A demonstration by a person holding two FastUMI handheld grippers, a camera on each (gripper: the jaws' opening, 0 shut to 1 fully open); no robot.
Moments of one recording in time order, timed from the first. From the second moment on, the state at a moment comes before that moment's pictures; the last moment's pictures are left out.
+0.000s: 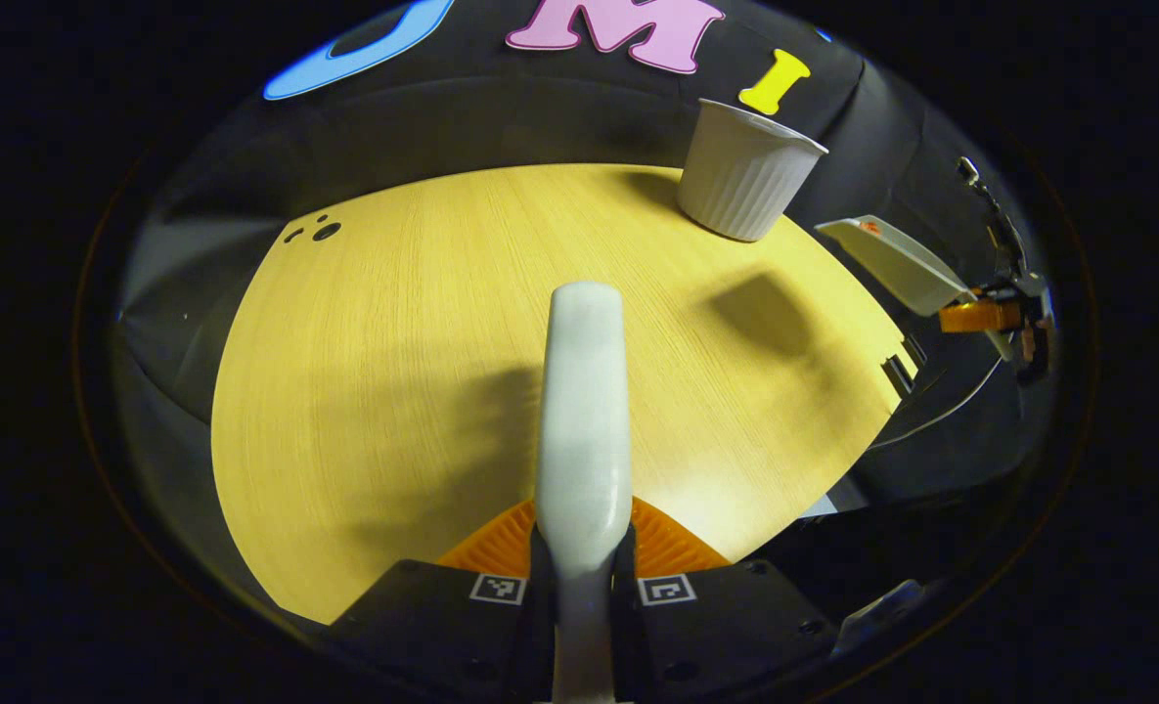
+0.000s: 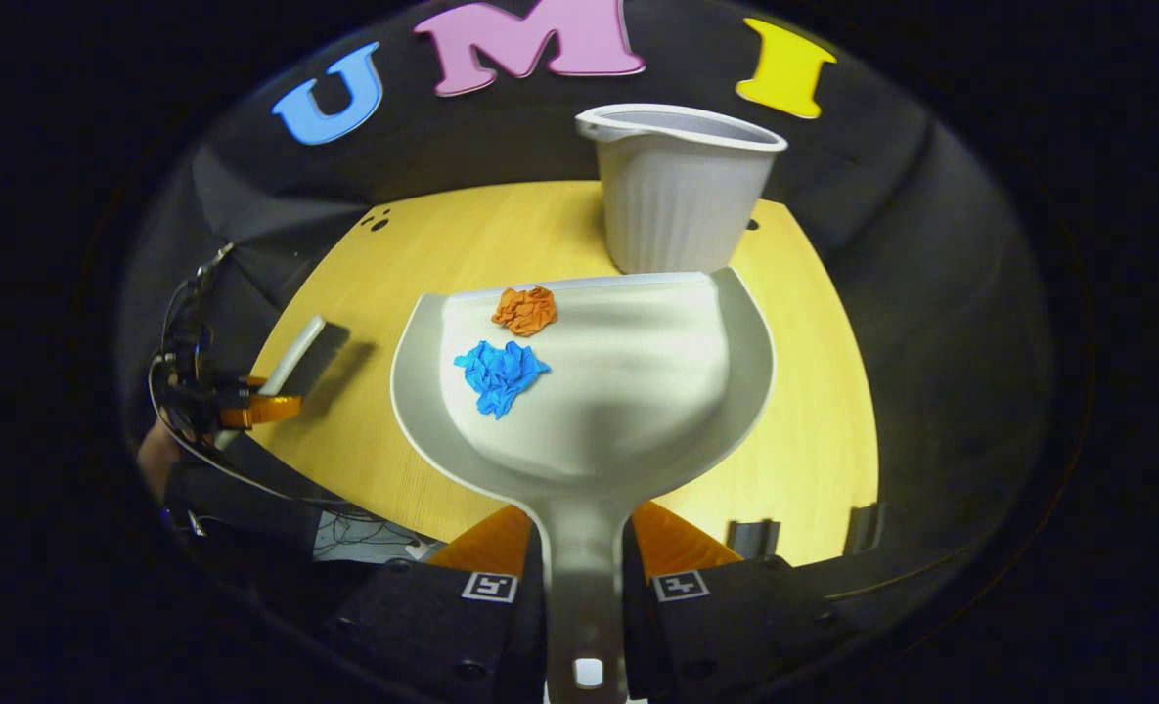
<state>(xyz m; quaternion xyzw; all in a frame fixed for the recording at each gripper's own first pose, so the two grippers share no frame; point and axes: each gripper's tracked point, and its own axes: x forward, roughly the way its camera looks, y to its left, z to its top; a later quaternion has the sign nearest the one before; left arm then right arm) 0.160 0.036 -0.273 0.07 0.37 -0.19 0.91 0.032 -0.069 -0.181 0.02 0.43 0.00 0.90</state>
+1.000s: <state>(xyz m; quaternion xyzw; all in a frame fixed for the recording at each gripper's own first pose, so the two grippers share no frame) 0.119 0.102 -0.259 -0.02 0.34 -0.11 0.93 0.241 -0.162 -0.041 0.00 0.36 -0.08 0.93</state>
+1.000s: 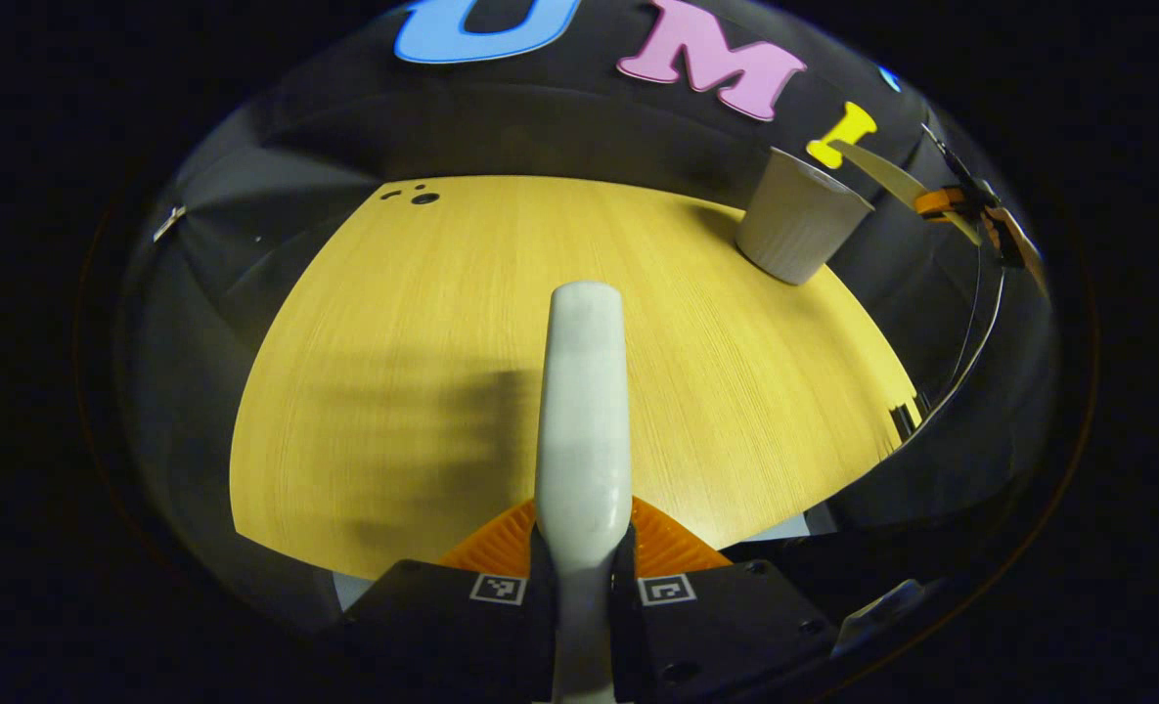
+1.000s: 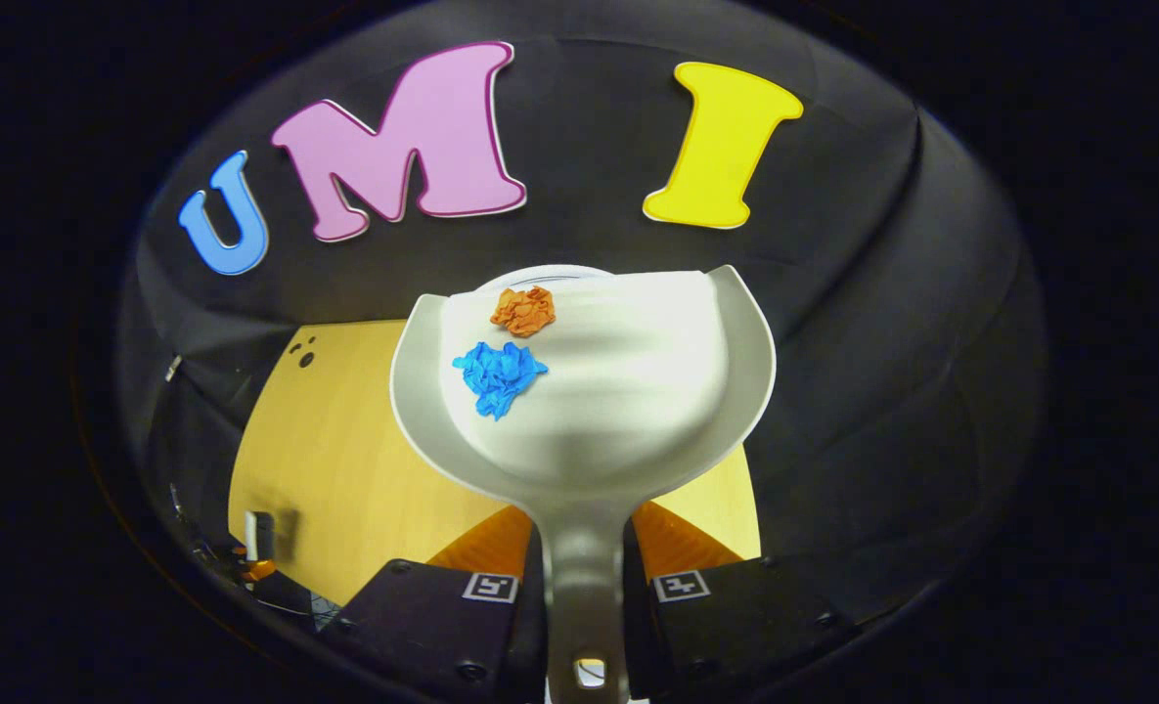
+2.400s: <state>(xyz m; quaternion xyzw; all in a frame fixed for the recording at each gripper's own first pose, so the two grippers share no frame) 0.176 0.127 -0.212 -0.05 0.35 -0.07 0.93 0.310 -0.201 -0.026 -0.50 0.24 -0.24 0.80</state>
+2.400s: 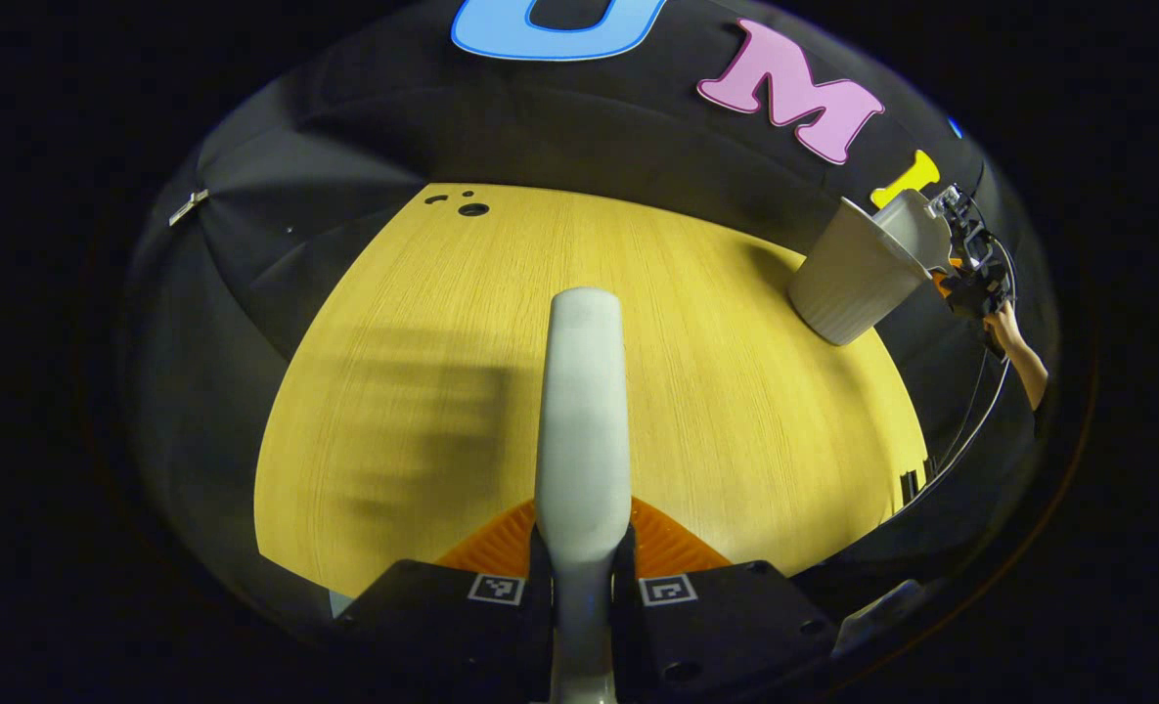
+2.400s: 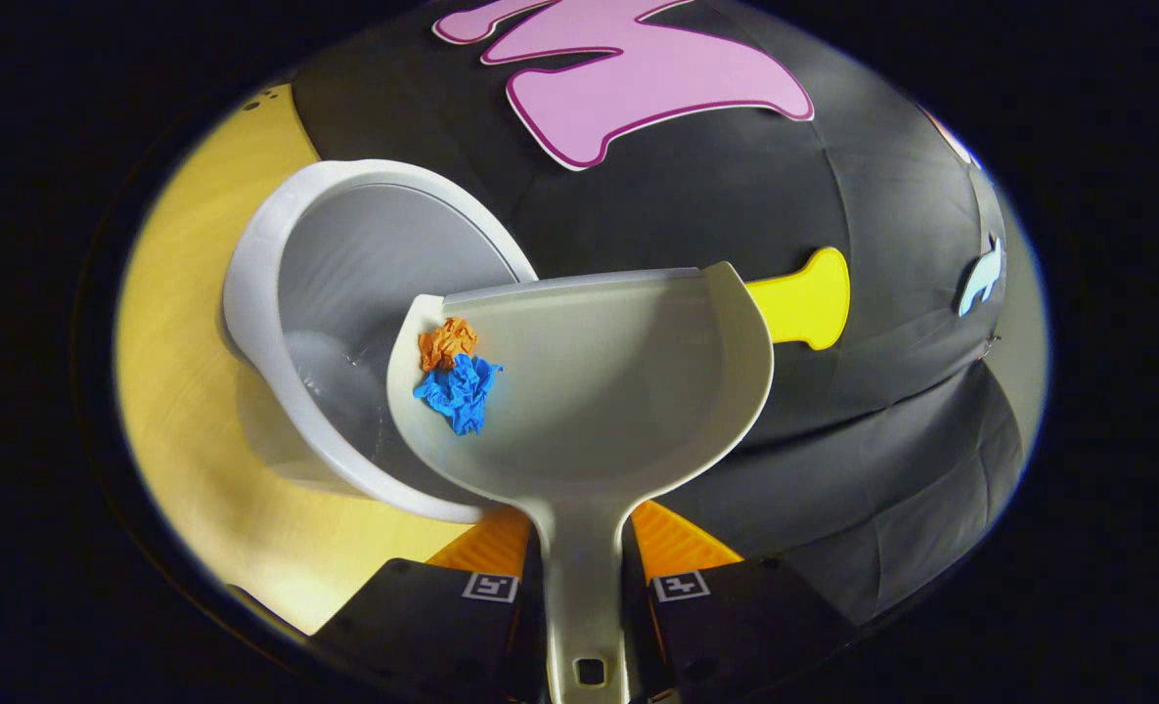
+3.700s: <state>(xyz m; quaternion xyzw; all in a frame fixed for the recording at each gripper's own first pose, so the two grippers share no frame) 0.171 0.110 -0.217 -0.03 0.35 -0.09 0.93 0.309 -0.171 0.008 -0.52 0.22 -0.20 0.80</state>
